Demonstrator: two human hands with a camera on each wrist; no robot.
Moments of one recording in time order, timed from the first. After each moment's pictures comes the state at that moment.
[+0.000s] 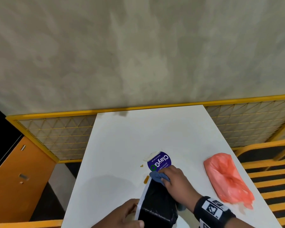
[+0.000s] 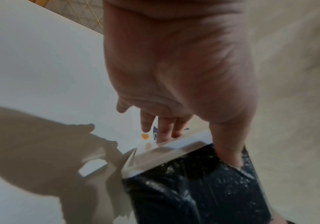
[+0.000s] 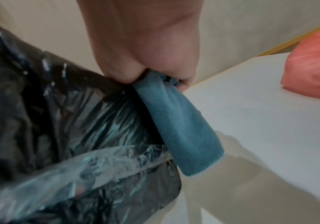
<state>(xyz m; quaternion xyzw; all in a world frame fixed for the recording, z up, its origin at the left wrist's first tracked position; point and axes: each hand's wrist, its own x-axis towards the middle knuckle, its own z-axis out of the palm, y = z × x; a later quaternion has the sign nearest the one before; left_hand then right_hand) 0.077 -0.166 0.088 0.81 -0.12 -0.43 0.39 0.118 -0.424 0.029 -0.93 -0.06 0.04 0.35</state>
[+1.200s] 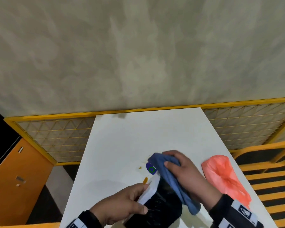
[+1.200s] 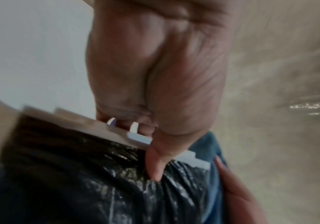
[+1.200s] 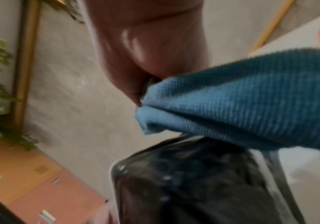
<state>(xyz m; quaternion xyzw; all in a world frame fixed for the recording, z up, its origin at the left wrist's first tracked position) 0.113 -0.191 0.107 0.71 -0.10 -0.46 0.53 0.110 -0.429 0.147 -0.78 0.03 0.02 0.62</state>
